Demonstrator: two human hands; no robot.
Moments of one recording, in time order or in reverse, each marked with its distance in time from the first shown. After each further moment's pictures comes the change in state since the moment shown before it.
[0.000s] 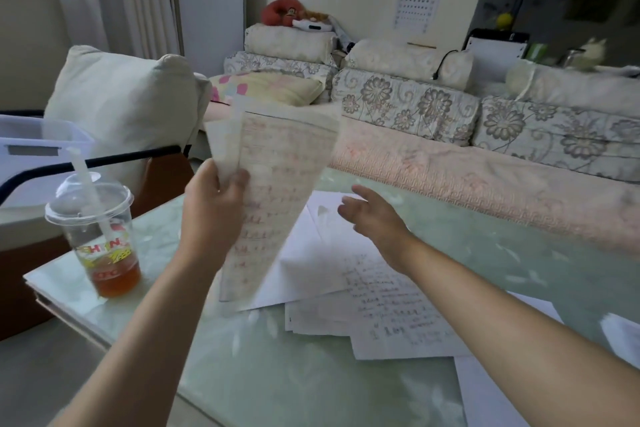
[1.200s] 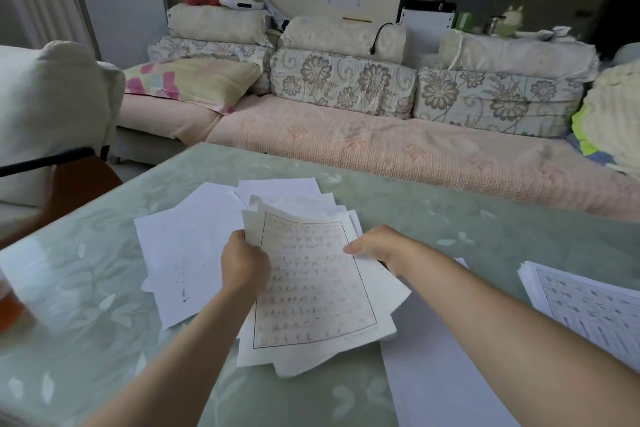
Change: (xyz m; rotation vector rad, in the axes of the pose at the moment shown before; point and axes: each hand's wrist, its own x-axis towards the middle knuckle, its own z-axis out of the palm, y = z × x) left_hand -0.060 -0.087 0.161 0.374 -0.265 -0.359; right_hand -0.019 0.079 -0.114 -0.288 0.248 0.575
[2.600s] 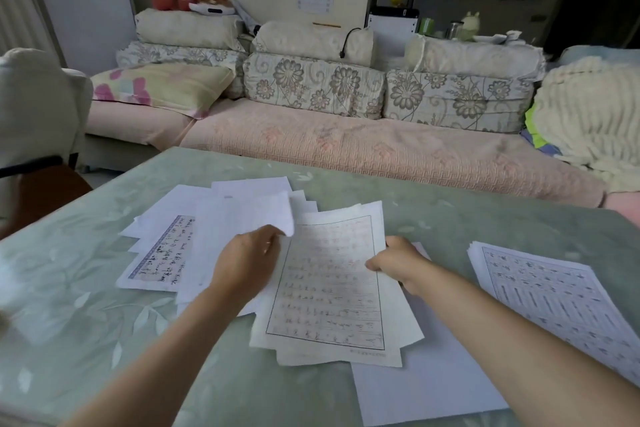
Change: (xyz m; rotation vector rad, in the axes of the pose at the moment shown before) left_hand -0.056 0.020 -0.002 0.335 -0.087 0.689; right_hand -0.041 0.077 -0.054 0.023 0.130 -0.038
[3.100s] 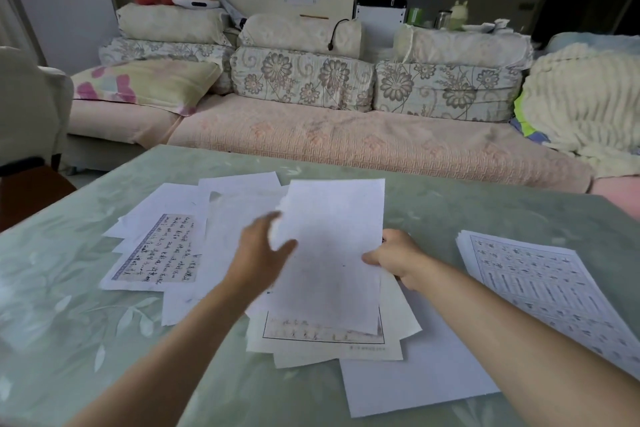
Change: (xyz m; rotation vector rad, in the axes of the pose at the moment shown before) left_hand 0.003 0.027 0.021 -0.237 -0.156 -0.187; right_hand -0.006 0.013 -0.012 0.106 0.013 -0.069
